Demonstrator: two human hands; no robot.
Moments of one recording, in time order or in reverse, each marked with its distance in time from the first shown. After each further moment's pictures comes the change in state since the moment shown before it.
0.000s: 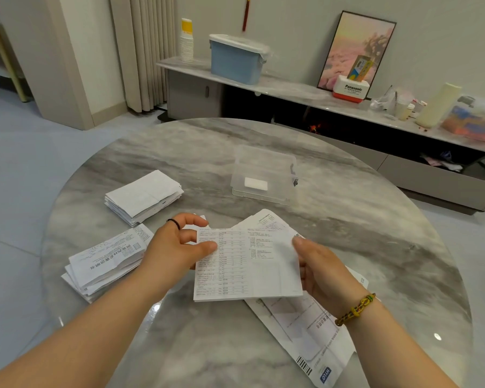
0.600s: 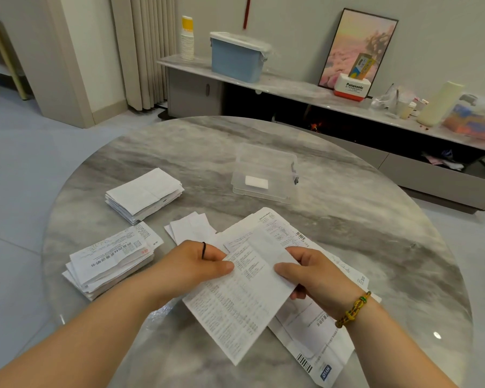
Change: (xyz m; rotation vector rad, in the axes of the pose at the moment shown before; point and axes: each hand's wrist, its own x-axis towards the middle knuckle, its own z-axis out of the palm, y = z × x) left_hand -0.010 0.001 0.004 0.139 -0.368 -0.200; right_hand -0.004 0.001 0.005 -0.310 -0.034 -0.008
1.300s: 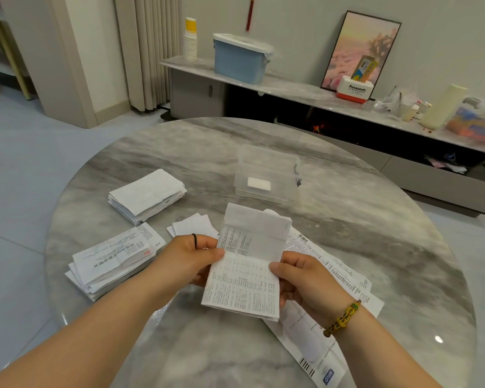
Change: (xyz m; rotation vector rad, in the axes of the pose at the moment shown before) left_hand 0.003 0.001 -0.002 -0.158 0.155 0.003; right_hand 0.004 0.005 0.015 0.175 -0.024 0.000
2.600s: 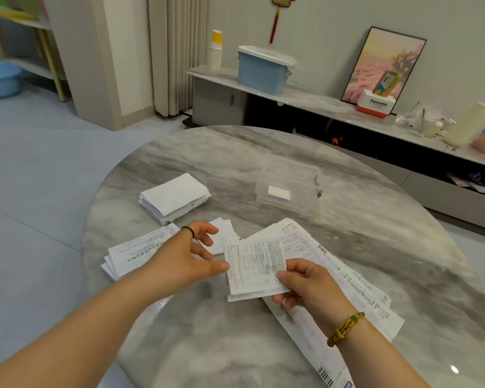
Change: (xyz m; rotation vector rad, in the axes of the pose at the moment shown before) left_hand -0.017 -0.002 -0.037 0.342 0.146 0.226; right_hand 0.003 -0.003 0.024 0.004 0.096 -0.002
